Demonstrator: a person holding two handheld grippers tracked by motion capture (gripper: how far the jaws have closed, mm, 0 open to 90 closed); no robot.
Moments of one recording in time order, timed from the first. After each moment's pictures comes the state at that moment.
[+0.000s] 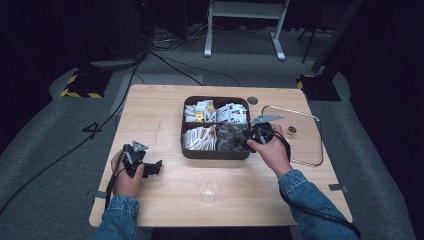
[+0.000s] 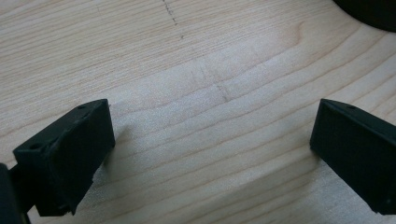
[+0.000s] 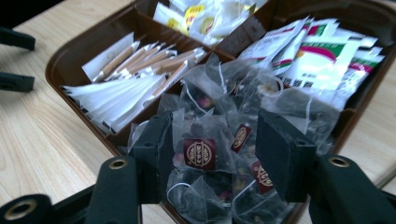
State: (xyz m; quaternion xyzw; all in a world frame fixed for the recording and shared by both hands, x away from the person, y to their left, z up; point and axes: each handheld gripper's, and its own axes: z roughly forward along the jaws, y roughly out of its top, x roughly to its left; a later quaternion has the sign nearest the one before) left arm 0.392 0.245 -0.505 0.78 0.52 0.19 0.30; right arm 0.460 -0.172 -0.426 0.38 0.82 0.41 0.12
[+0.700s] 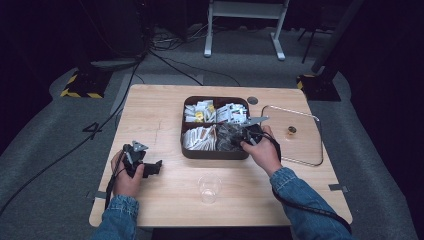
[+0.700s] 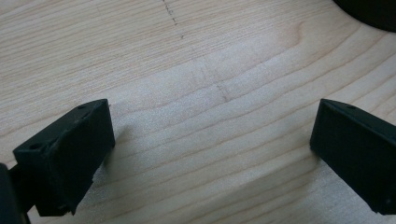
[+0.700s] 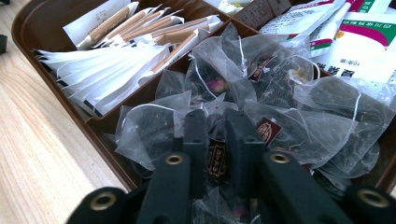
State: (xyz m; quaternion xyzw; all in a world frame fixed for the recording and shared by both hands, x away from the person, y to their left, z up) left arm 0.392 0.245 -0.505 0.78 0.52 0.19 0.30; right arm 0.470 -0.151 -0.446 0.35 0.86 0.37 0.12
